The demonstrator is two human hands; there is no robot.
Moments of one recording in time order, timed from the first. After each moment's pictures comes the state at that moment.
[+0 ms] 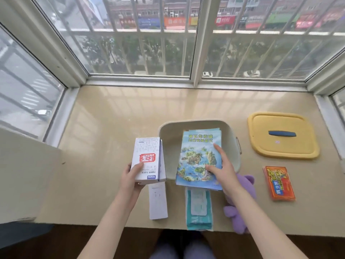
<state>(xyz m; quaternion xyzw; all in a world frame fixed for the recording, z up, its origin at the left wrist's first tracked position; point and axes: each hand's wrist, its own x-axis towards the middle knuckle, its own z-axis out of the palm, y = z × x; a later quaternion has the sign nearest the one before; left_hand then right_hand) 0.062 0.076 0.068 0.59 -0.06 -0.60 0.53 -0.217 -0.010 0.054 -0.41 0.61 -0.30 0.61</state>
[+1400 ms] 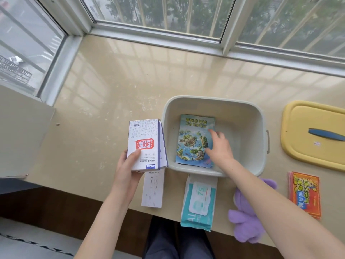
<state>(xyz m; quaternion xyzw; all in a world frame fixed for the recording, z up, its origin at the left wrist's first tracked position) 0.046 0.078 0.003 0.61 0.01 -0.55 0.57 -0.189 -0.097 -0.095 -0.73 0.59 0.07 0.34</state>
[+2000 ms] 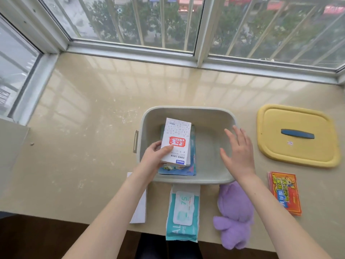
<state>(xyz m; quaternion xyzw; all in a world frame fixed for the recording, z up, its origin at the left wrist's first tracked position) -0.026 -0.029 -0.034 0.61 -0.08 -0.65 0.44 -0.293 -0.111 -0.055 -0.79 0.59 -0.11 0.13</state>
